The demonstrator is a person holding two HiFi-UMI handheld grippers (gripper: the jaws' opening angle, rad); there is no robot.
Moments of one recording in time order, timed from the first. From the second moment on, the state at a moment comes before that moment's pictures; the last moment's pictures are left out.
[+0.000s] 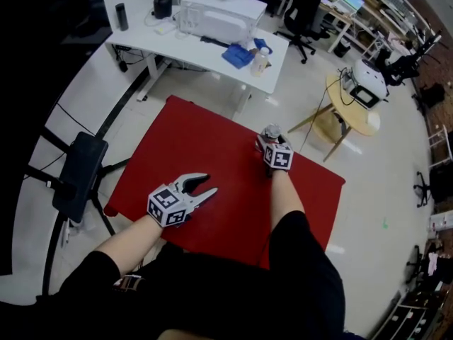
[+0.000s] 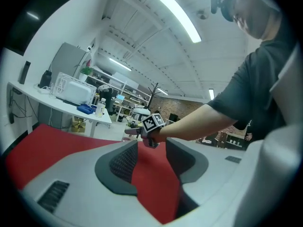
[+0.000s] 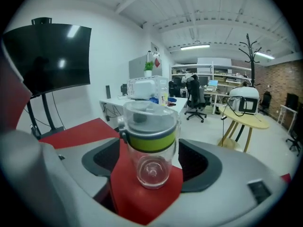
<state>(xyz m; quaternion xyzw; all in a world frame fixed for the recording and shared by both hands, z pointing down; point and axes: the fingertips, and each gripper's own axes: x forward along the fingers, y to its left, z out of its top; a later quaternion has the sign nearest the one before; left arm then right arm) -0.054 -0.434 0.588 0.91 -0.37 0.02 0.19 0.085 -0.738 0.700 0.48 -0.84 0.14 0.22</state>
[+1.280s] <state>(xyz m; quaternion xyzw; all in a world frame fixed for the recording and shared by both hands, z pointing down) -0.003 -0.360 0.564 0.90 -0.40 0.01 0.15 0.077 -0.595 0.635 0.37 -0.89 0.05 0.25</state>
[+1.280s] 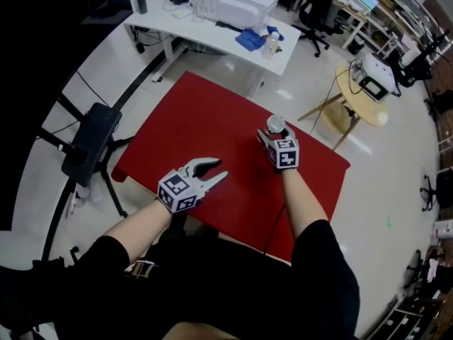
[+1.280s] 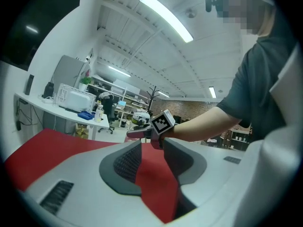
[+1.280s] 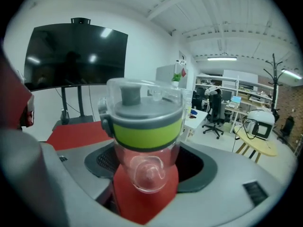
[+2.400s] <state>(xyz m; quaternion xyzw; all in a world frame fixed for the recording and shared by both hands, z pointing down) -0.121 -0.105 0.528 0.93 -0.34 0.06 0.14 0.020 -0.272 0.723 0.40 -0.88 0.10 0.26</state>
